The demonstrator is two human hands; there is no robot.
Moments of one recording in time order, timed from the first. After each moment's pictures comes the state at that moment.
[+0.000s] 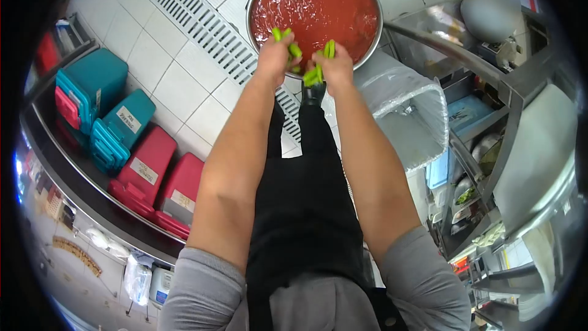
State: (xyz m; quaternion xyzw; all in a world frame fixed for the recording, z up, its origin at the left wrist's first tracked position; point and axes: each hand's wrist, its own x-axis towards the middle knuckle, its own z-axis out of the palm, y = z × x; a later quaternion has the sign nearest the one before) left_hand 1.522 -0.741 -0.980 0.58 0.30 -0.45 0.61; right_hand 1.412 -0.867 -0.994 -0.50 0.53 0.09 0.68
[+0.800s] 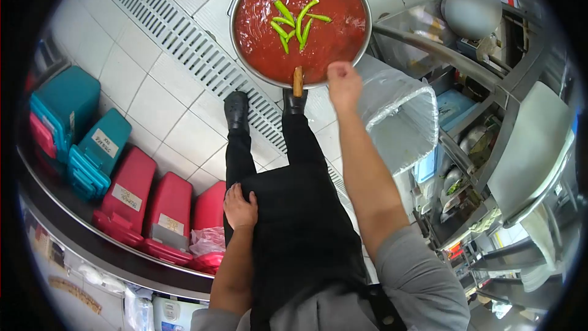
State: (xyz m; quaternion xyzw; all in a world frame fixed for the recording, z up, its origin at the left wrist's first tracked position) left_hand 1.251 -0.465 -0.888 0.89 -0.03 -0.45 0.00; right_hand 1.370 -0.873 -1.007 -0.78 0.51 -0.02 0.36
